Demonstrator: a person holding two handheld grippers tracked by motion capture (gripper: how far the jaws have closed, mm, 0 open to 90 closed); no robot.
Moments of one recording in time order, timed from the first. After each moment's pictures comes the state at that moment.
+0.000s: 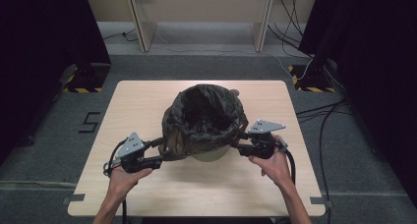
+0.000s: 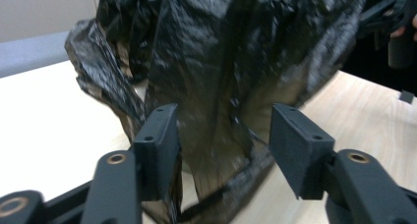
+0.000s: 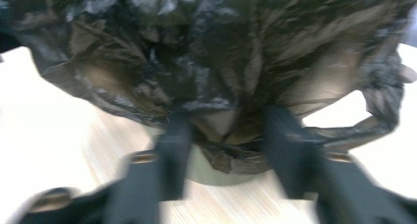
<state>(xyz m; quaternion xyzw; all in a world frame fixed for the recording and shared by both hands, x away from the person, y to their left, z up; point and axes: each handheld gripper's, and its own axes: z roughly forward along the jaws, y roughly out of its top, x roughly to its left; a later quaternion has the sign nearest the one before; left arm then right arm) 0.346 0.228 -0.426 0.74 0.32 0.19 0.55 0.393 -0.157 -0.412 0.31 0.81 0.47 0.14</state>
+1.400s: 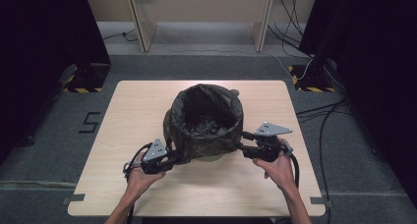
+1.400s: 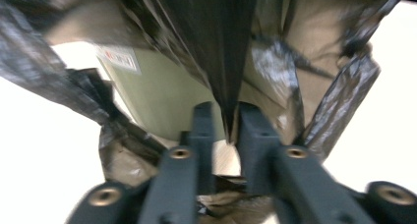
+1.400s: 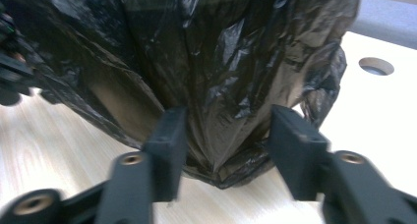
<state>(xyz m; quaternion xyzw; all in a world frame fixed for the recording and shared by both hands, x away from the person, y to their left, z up) 0.361 0.200 -0.476 0.81 0.28 0.17 0.49 0.384 -0.168 -0.413 0.34 0.80 0.47 0.16</state>
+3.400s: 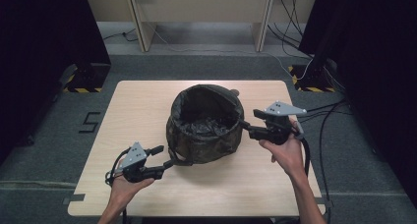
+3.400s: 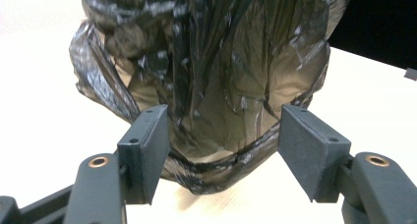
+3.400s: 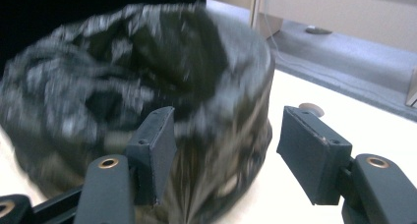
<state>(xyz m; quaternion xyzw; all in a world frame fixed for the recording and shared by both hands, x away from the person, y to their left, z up) 0.324 0.225 -0.449 0.76 0.32 0.19 0.53 0.394 -0.175 -0.342 0.36 0.77 0.48 0.22</state>
